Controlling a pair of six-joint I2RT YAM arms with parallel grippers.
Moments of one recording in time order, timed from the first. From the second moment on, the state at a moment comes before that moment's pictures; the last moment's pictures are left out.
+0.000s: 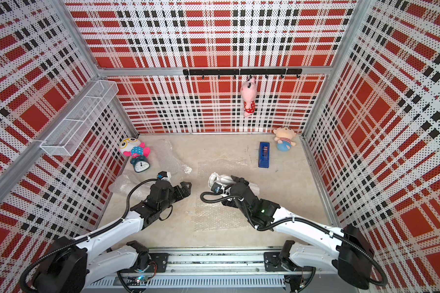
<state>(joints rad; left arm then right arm) -0.47 1.08 0.43 0.07 -0.10 -0.77 1.00 1.13 0.73 -0.16 0.46 -0.57</state>
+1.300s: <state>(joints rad) -0.32 0.98 0.35 0.06 -0.09 -0.78 1.21 1.66 0.96 -0.41 0.58 -0.60</state>
